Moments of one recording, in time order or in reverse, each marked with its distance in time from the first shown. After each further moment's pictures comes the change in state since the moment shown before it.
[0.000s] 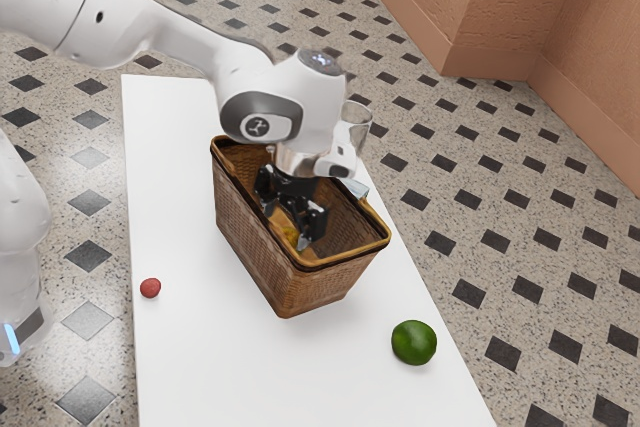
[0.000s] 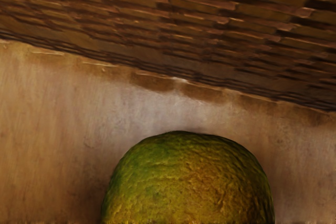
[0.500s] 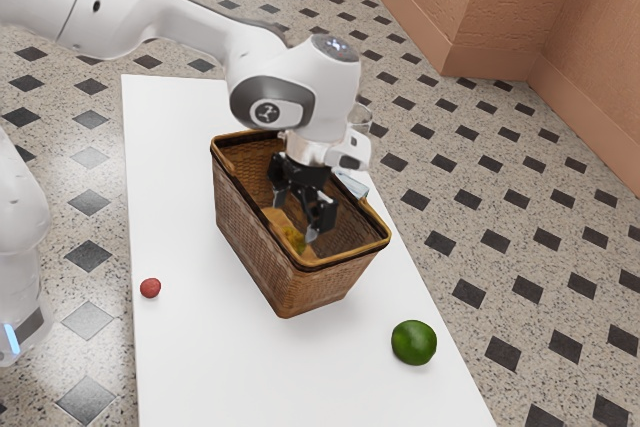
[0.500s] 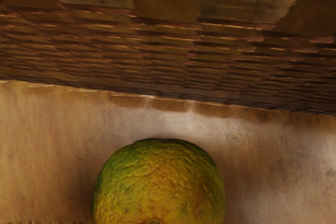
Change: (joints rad) arm -0.019 0.015 0.002 0.107 0.048 -0.085 0.067
